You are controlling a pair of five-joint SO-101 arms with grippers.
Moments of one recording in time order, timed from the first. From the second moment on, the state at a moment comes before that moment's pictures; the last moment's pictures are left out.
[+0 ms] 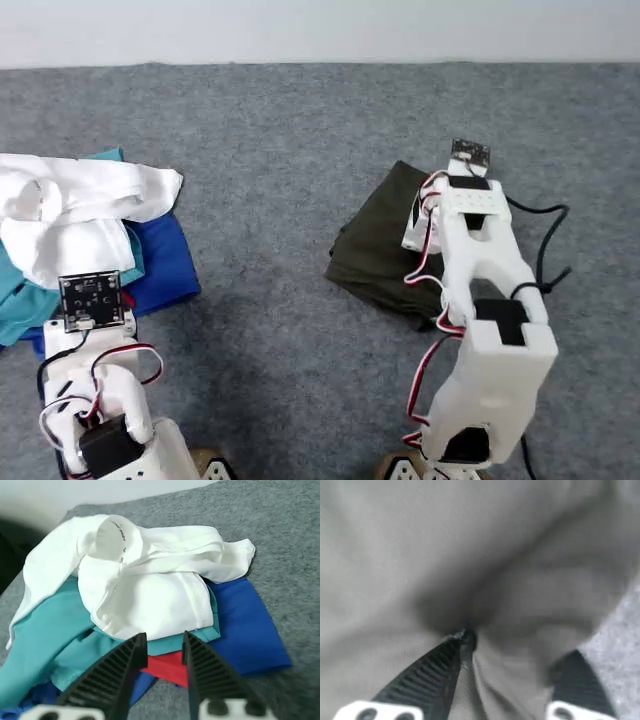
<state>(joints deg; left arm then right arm) -30.9 -103.5 85.5 59.6 -12.2 -0.1 25.9 2.2 64.6 -15.7</state>
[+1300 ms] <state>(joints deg) -30.9 -103.5 90.8 58.2 -19.5 41.1 36.1 -24.7 66.5 47.9</state>
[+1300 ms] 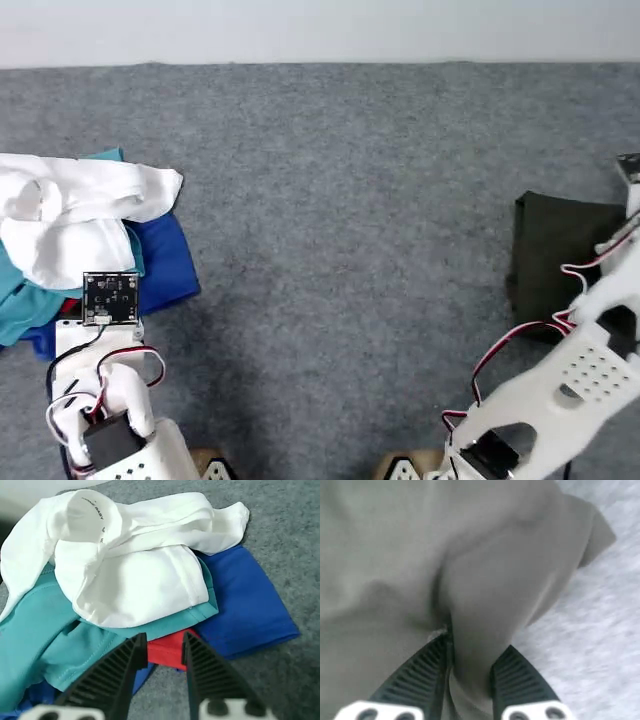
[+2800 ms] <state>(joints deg) -33.1 -44.0 41.3 65.0 -21.9 24.0 -11.3 10.3 100.5 12.5</state>
